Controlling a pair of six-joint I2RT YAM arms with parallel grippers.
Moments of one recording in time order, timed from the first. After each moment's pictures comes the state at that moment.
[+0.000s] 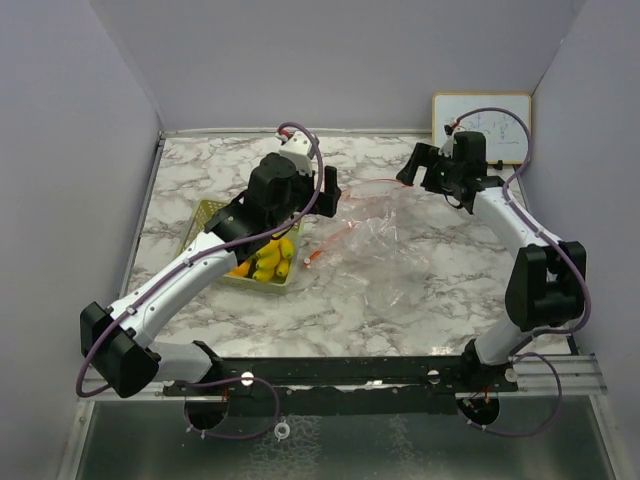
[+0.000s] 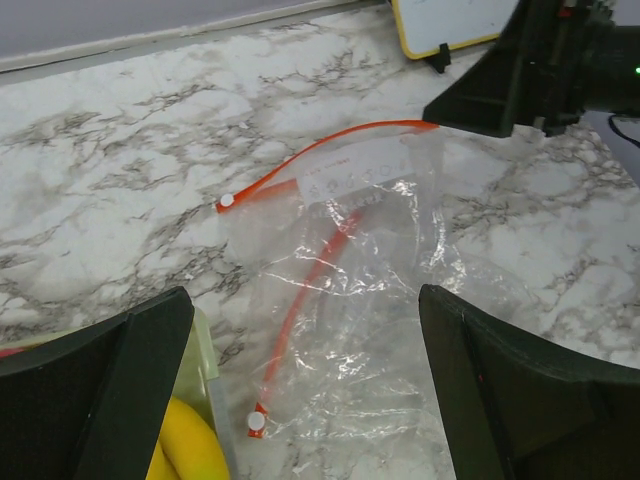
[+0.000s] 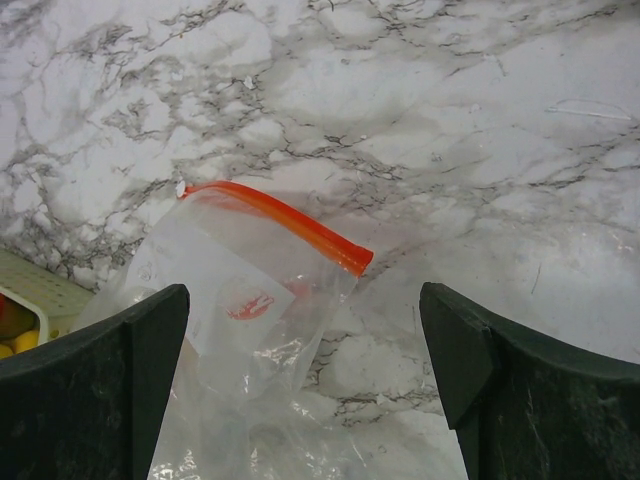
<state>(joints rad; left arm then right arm) -0.70 1.29 1.24 -0.29 -0.20 -0.28 0.12 1.63 1.24 -0.21 -0.21 0.35</state>
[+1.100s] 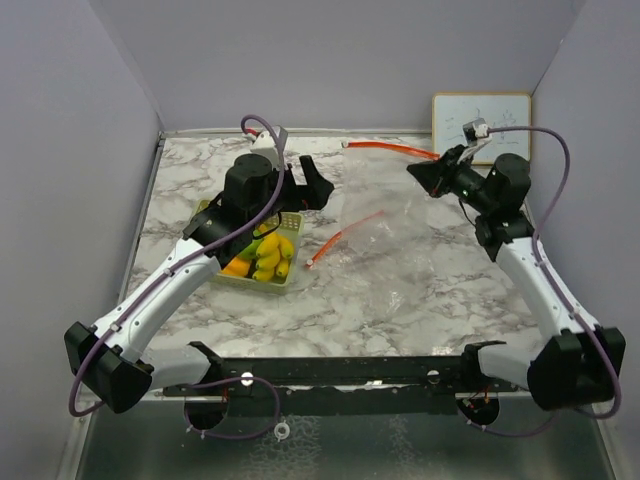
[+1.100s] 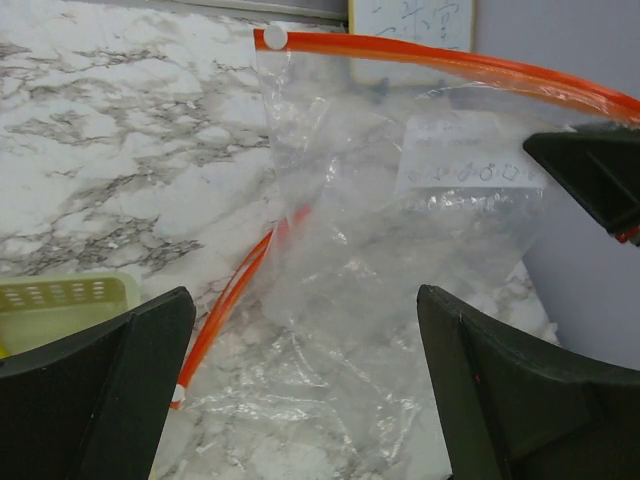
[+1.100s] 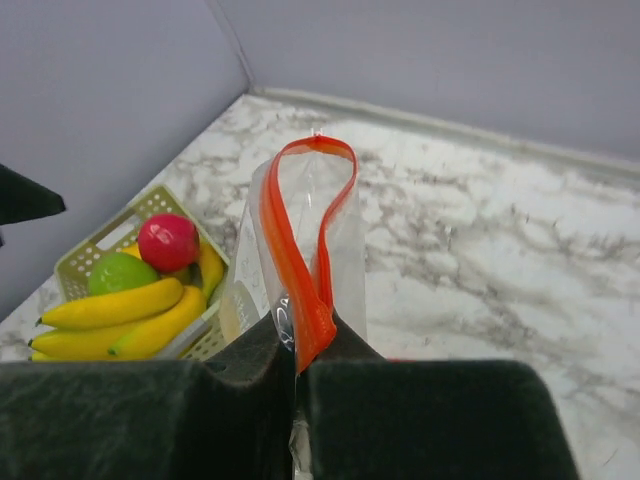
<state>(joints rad) -0.63 1.20 1.21 -0.31 -0.05 -0.50 0.11 1.27 0.97 0.21 -0.62 0.31</state>
